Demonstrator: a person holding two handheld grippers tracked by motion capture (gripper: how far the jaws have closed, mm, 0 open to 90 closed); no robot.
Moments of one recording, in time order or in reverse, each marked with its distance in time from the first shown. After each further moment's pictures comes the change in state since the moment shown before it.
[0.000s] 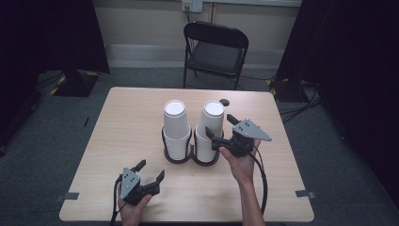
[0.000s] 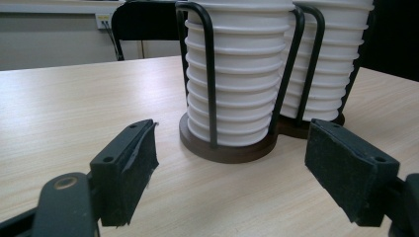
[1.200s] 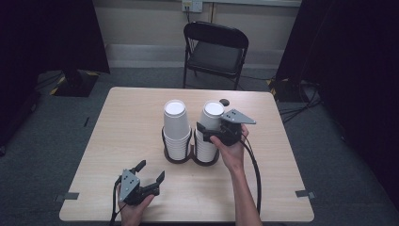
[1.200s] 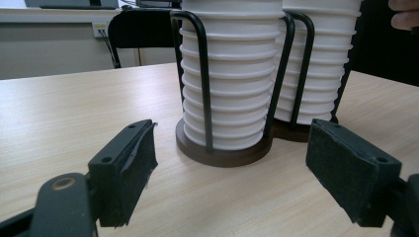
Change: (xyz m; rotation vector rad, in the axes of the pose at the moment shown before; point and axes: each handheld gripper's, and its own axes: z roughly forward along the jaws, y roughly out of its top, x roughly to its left) left arm -0.001 -0.001 -0.003 -0.026 -0.010 0.020; right arm -0.012 -0.016 0.055 0.121 0.079 0.084
